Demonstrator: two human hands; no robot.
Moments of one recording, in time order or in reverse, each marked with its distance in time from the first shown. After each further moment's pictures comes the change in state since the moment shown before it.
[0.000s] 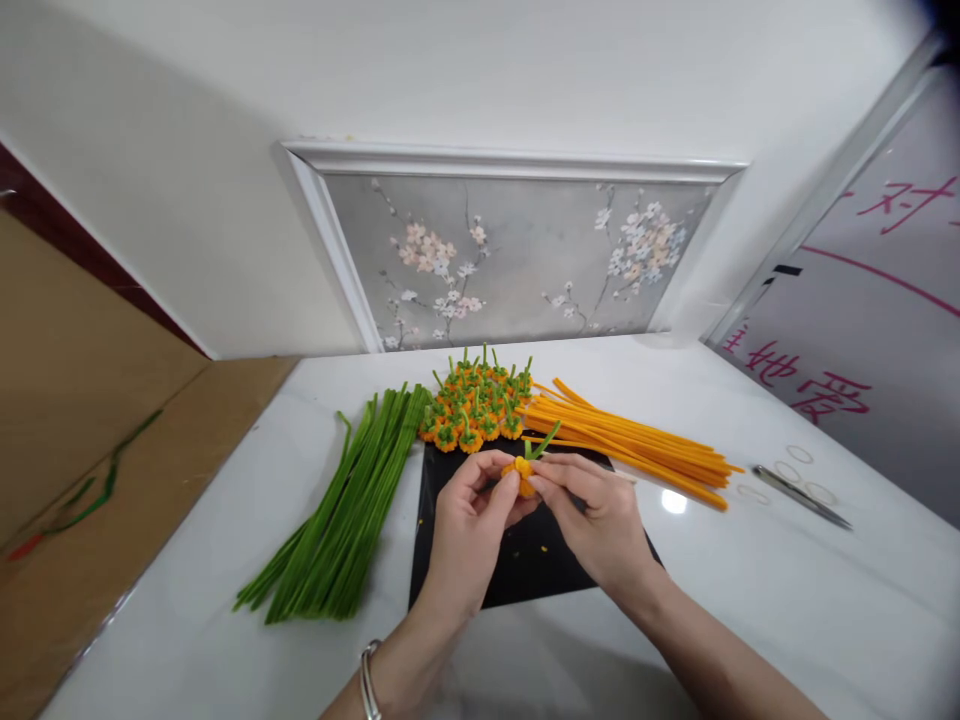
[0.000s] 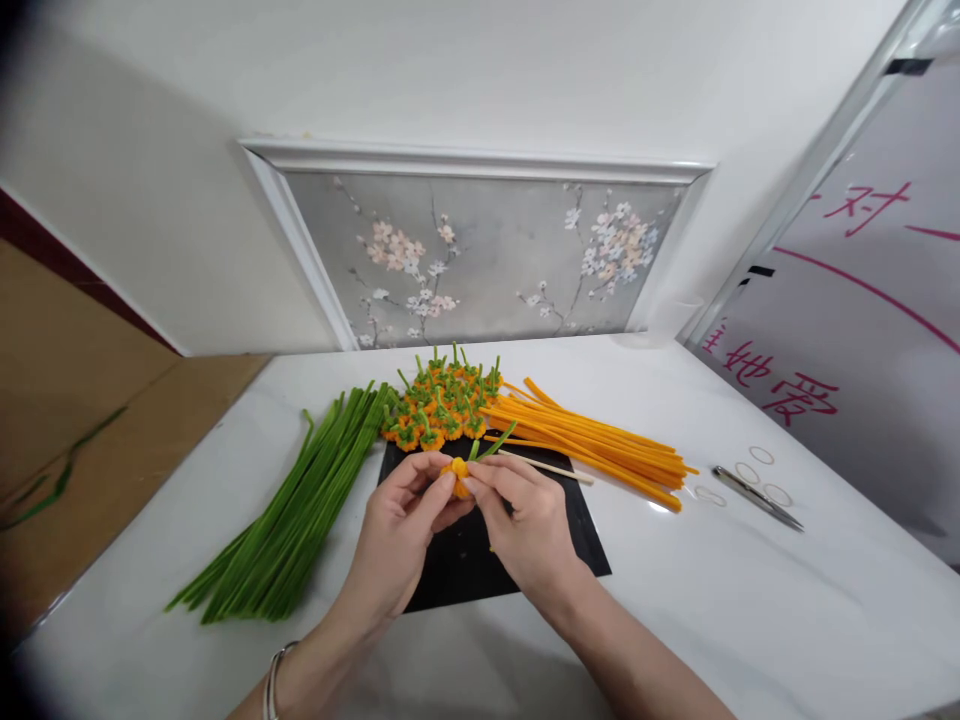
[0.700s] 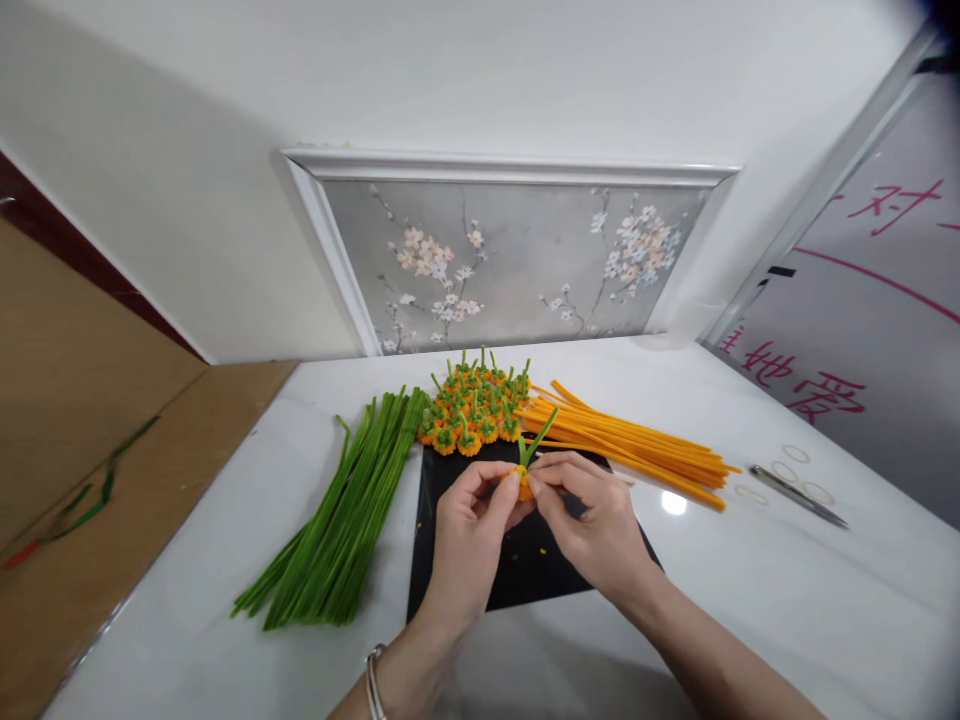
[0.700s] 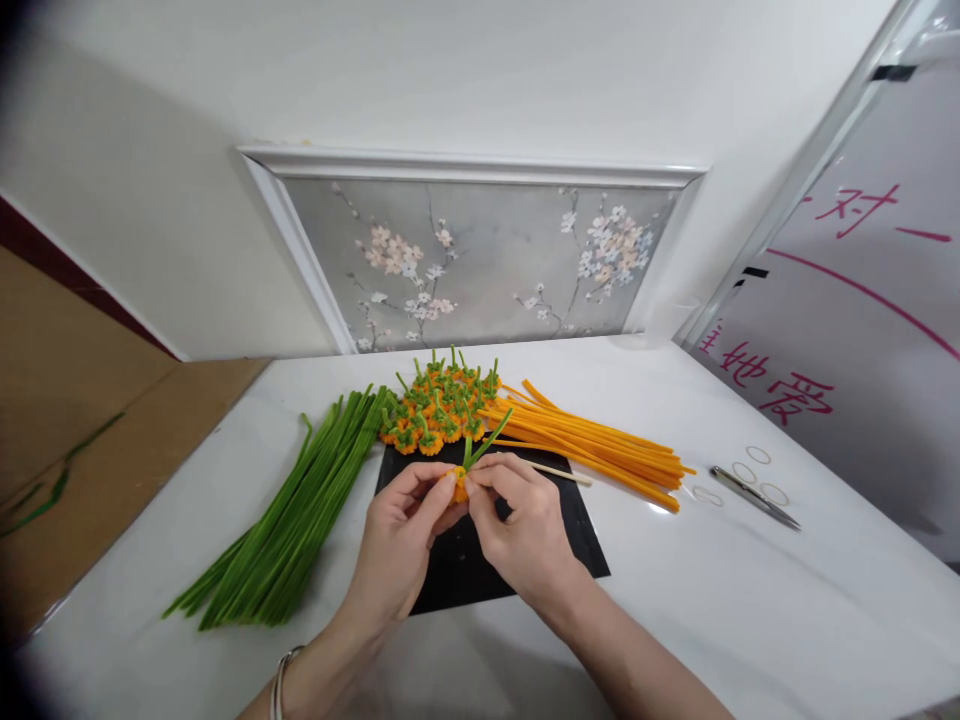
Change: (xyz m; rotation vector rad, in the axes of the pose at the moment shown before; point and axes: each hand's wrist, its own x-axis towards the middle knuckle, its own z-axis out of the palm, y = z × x) left_hand -0.001 -0.003 0.002 -0.013 0.045 -0.002; right_hand 0.004 -0.009 -0.003 0.039 -0.064 0.040
